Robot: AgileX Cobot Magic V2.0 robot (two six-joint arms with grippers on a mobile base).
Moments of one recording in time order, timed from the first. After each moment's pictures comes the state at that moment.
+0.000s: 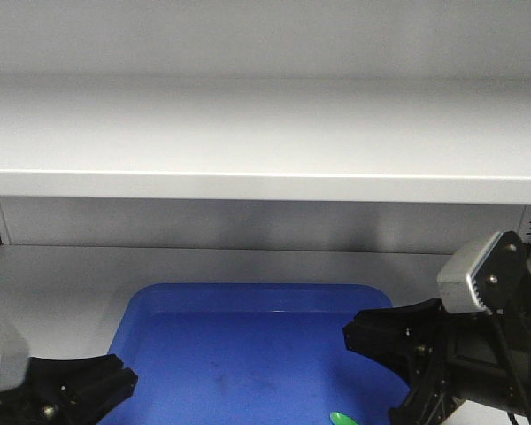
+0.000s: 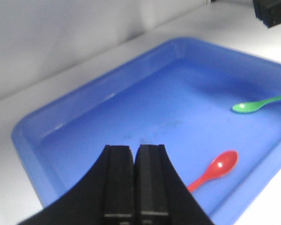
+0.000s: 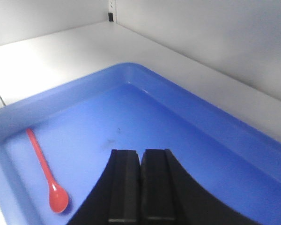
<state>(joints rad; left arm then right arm) -0.64 0.91 -0.63 -0.16 0.09 0.26 0.23 1.16 -0.81 1.43 0.61 -1.61</state>
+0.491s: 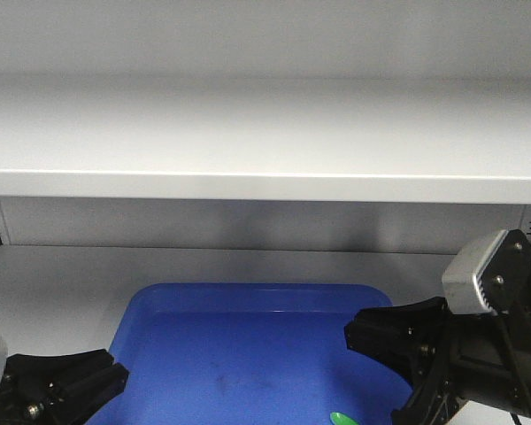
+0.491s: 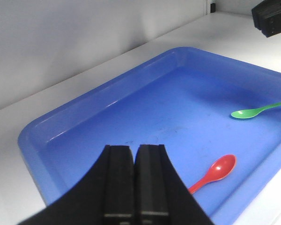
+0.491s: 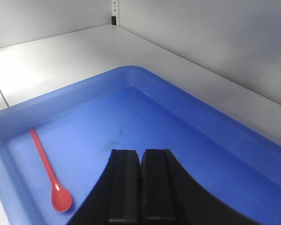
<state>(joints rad) -0.64 0.89 -0.63 -0.16 0.10 0.26 0.23 1.16 -0.81 1.43 0.61 -1.61</state>
